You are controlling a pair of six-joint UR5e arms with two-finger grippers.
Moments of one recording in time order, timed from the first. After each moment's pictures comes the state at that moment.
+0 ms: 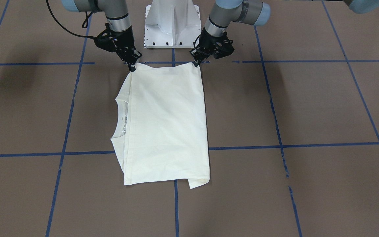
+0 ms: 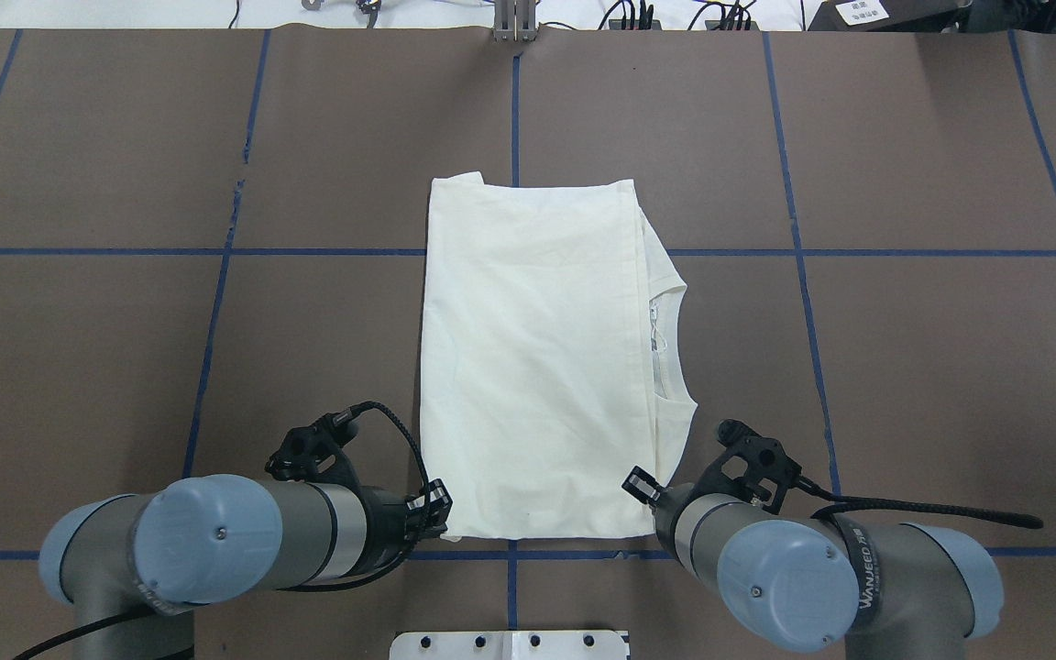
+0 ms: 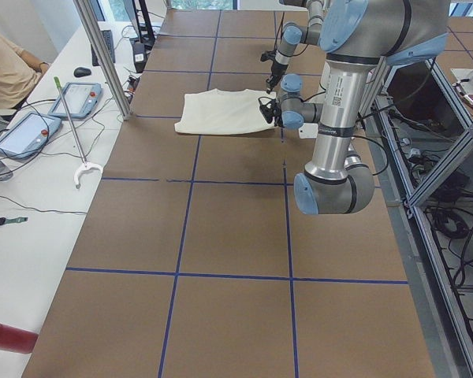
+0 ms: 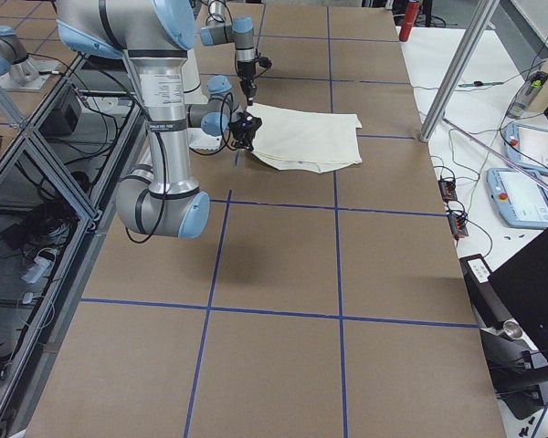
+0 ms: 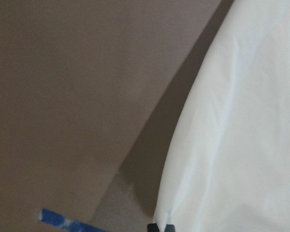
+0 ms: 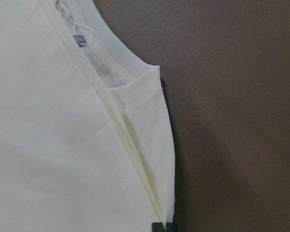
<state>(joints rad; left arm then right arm) -0.19 -1.90 -2.02 -1.99 -1.65 -2.04 0.12 -1.36 2.09 -1.42 1.38 2.11</state>
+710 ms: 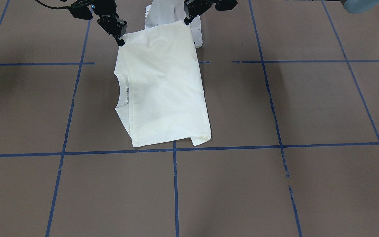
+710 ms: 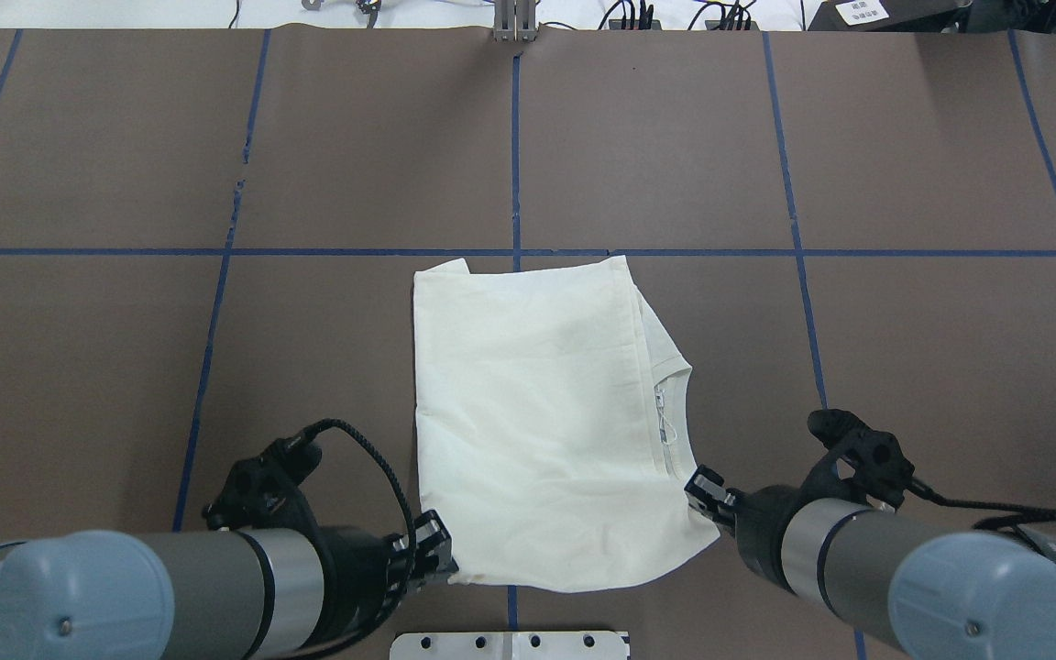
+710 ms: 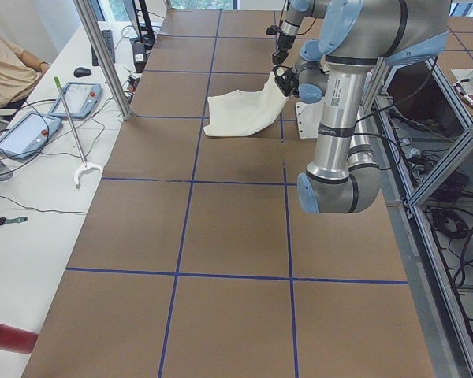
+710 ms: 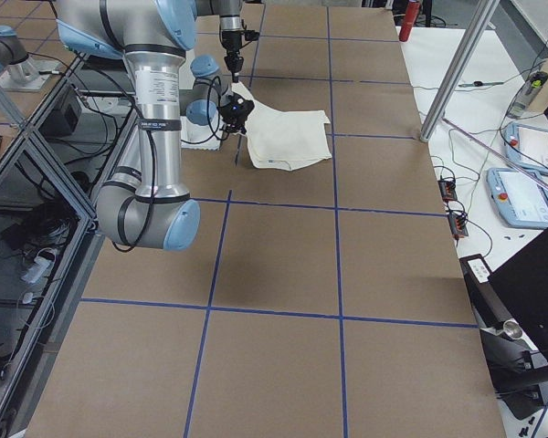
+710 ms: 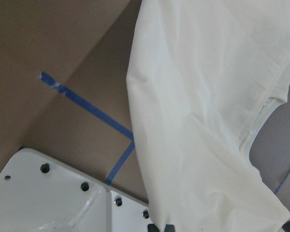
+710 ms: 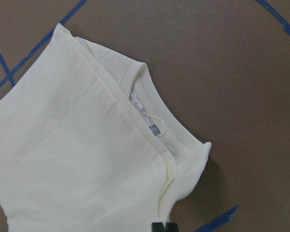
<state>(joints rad) -0.18 -1.94 -2.26 -1.78 -1.58 -2.09 0.20 -1.45 2.32 -1.44 1.43 2.07</state>
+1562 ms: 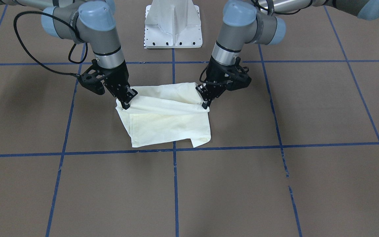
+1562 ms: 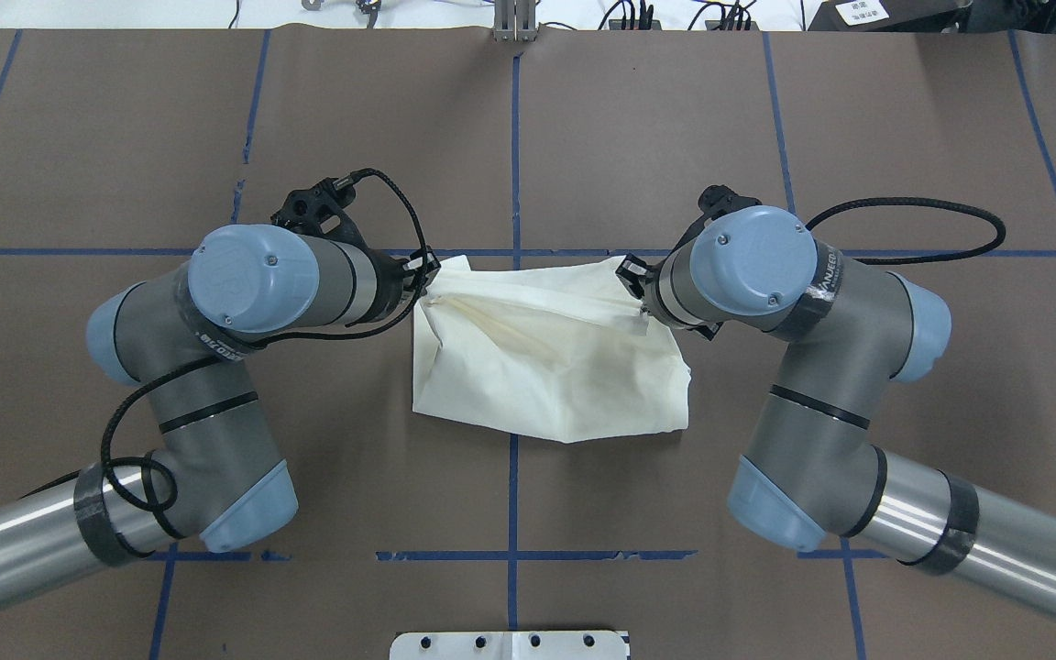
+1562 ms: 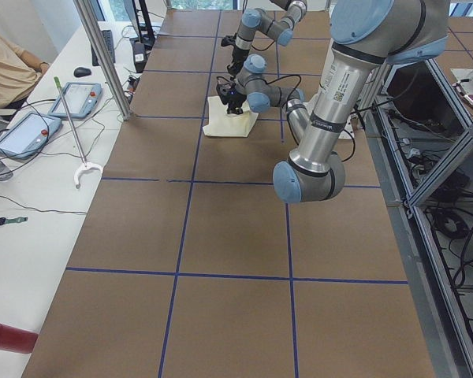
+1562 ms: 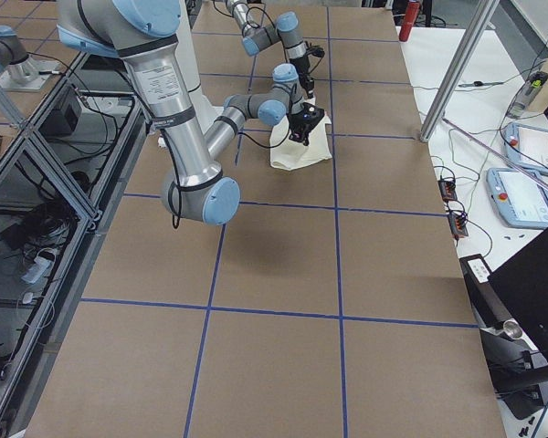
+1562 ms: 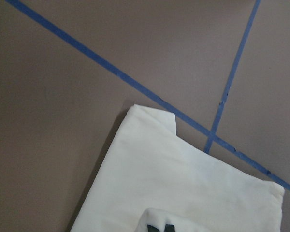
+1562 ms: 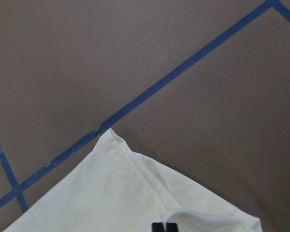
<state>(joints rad) -0.55 -2.12 -1.66 -2.01 -1.64 -1.73 0.56 -1.08 1.75 -1.40 1.69 1.82</state>
